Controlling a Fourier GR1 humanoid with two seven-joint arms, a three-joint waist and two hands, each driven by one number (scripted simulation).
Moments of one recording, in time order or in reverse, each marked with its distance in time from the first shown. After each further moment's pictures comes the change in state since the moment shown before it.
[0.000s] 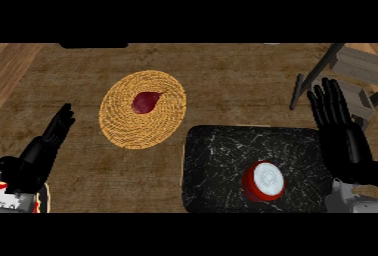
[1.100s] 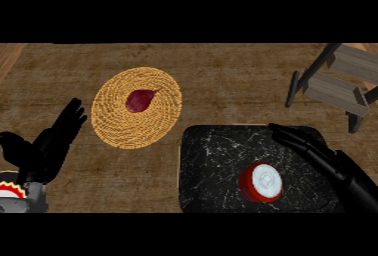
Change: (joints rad) left arm -0.054 -0.093 0.049 -0.007 0.107 -0.028 0.167; right arm 0.105 -0.269 0.258 -0.415 0.441 0.179 0.113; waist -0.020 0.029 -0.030
